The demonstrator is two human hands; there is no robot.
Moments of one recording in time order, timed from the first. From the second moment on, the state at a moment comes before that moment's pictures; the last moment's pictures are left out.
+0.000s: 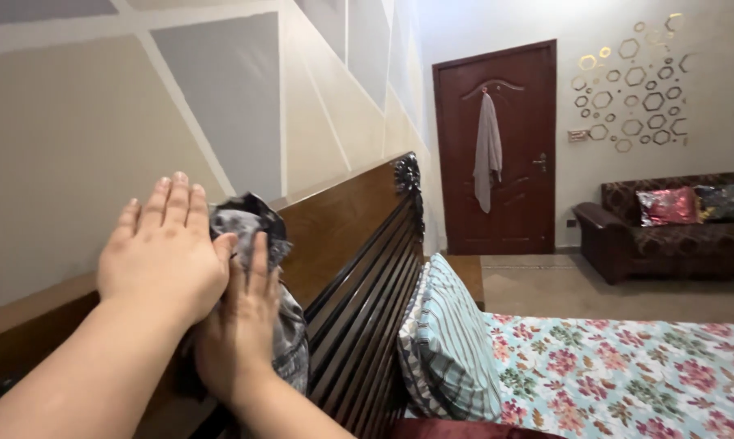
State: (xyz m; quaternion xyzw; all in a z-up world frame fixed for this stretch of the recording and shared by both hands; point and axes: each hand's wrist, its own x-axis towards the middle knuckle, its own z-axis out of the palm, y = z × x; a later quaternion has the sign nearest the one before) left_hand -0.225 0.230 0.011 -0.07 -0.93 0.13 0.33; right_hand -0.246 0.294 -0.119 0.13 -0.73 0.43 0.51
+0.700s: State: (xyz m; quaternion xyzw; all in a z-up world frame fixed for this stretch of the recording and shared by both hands) left_hand -0.148 0.143 0.011 -0.03 -0.92 0.17 0.35; right_hand -0.180 0.258 -0.100 0.13 -0.76 0.40 0.50
